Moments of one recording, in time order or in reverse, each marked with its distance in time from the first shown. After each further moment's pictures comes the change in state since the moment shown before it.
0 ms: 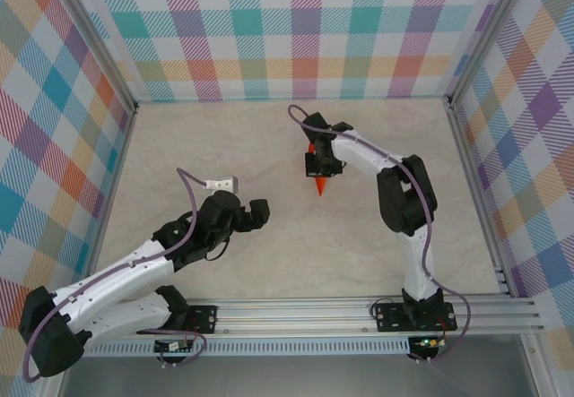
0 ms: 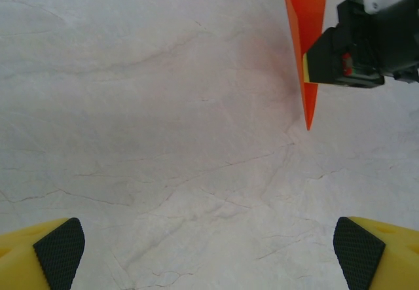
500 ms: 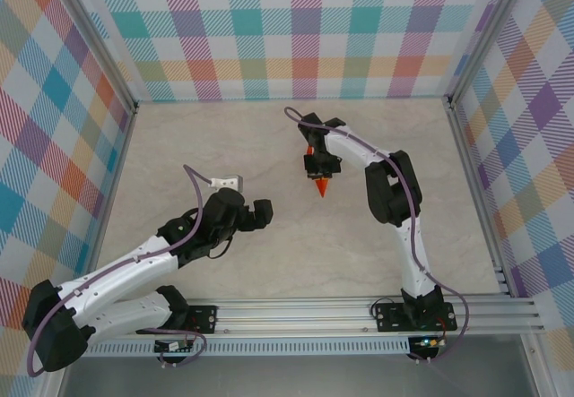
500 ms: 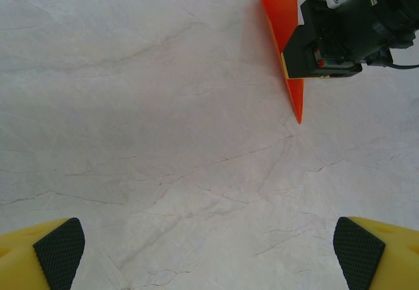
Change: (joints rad) left arm 0.000 0.046 0.022 -0.003 0.026 0.015; right arm -0.021 0.140 0.147 -0.126 -0.005 -0.040
